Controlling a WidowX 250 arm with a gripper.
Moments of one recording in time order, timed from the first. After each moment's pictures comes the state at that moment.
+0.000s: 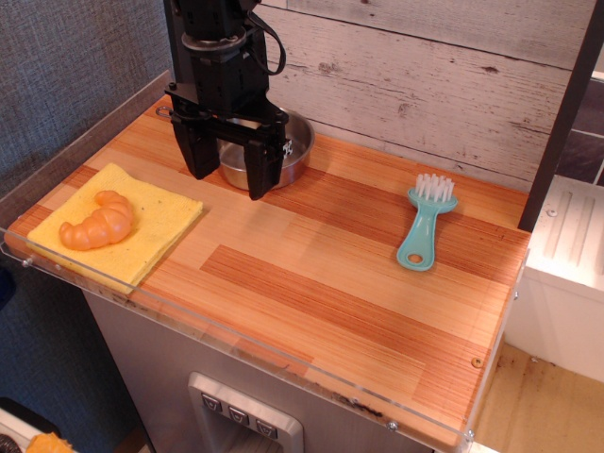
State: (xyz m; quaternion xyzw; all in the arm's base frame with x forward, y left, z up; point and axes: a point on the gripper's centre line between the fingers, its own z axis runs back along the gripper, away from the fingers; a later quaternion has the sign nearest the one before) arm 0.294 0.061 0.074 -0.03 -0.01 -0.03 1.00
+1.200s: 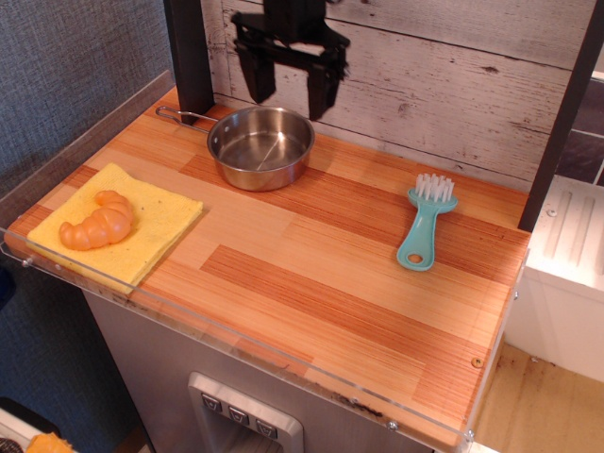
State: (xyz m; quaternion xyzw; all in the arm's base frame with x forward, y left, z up) arm 0.390 0.058 0.082 0.01 -0.04 -0.02 1.00
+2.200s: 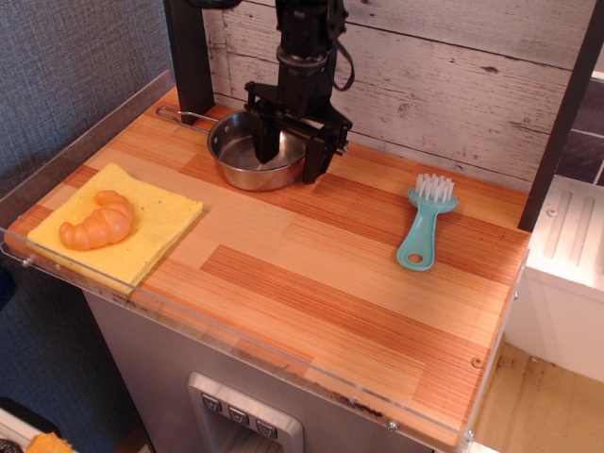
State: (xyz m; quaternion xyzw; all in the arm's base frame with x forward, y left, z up) arm 0.385 0.060 0.021 0.05 -0.01 -0.03 1.00
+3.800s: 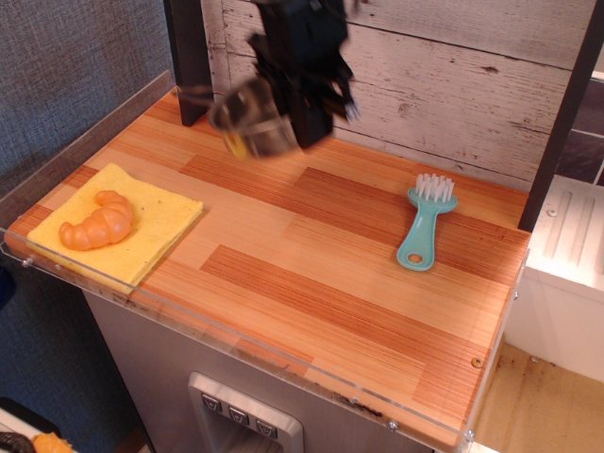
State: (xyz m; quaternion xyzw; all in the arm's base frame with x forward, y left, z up) arm 0.319 0.000 0.103 -0.06 -0.08 -0.21 0.97
